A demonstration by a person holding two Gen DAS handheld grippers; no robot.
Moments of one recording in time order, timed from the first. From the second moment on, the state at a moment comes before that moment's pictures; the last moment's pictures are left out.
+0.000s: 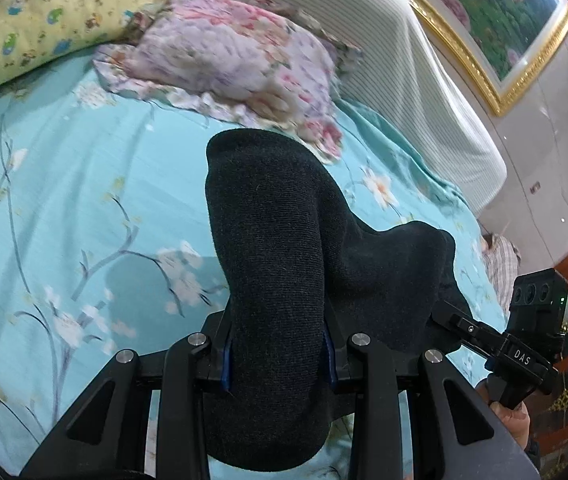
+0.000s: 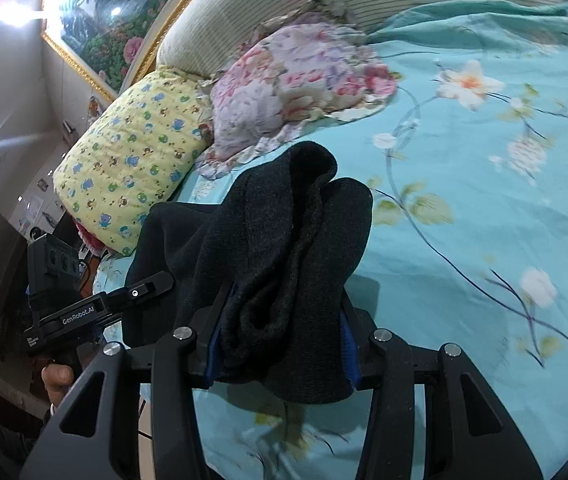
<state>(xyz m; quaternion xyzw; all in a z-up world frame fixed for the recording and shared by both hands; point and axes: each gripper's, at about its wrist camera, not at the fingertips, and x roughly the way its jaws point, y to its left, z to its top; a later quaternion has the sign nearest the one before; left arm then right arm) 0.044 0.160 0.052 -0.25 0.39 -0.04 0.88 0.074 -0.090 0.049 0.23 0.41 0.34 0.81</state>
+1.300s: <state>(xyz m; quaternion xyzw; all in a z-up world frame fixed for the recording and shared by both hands) 0.090 0.234 0.030 -0.28 0.39 0.04 0.88 0.164 -0.003 0.033 0.21 0.44 0.39 0.78</state>
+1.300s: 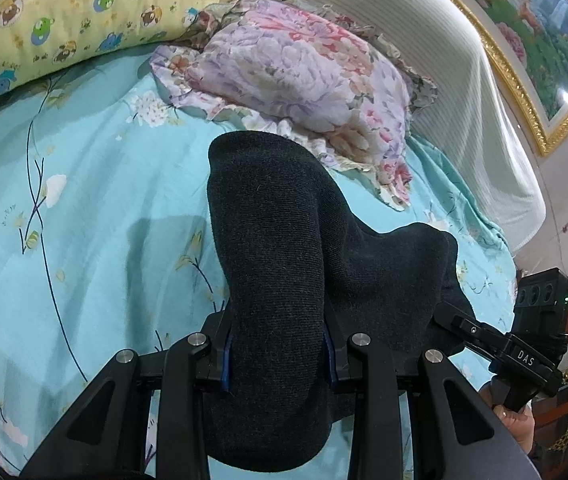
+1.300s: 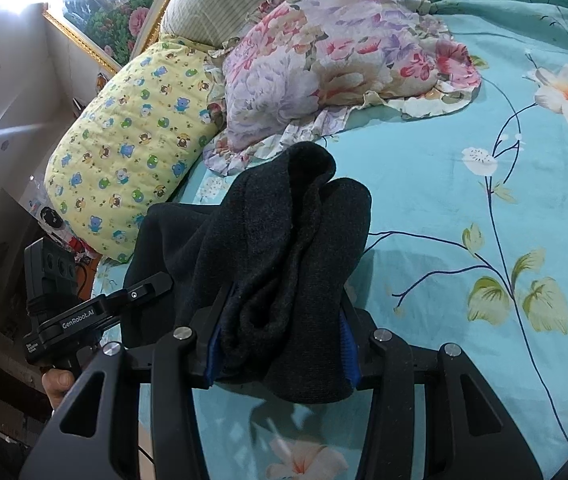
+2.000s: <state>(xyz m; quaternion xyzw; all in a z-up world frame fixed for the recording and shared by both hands) 0.091 0.247 -0.002 -0.29 0.41 0.04 0.87 0.173 -0.002 0.003 0.21 0.46 0.38 0.77</state>
